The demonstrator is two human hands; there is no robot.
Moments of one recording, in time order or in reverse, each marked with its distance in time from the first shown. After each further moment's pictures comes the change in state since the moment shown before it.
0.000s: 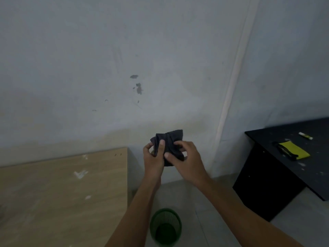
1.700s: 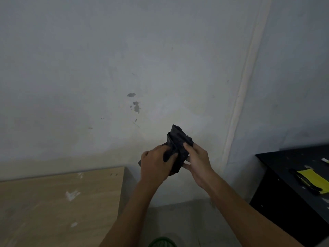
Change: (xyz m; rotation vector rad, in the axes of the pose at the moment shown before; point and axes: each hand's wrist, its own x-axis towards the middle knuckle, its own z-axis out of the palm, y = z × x) left_hand 0.096 0.027 0.072 1.159 0.047 0.751; right_hand 0.131 0.017 -0.057 0.716 -0.009 0.380
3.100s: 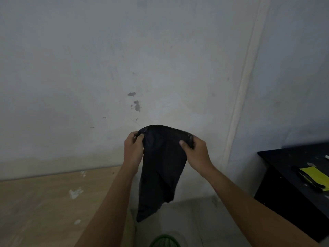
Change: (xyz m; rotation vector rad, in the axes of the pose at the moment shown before) left_hand 0.033 -0.035 -0.041 -0.830 0.106 -0.605; right_hand 0.024 0.004 -0.011 -0.435 -0.043 -0.376
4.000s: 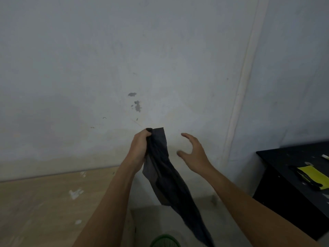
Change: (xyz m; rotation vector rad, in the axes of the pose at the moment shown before) left_hand -0.024 0.038 0.004 -0.111 -0.205 -0.154; right_hand -0.009 0.007 0.002 -0.214 -0.099 0.016
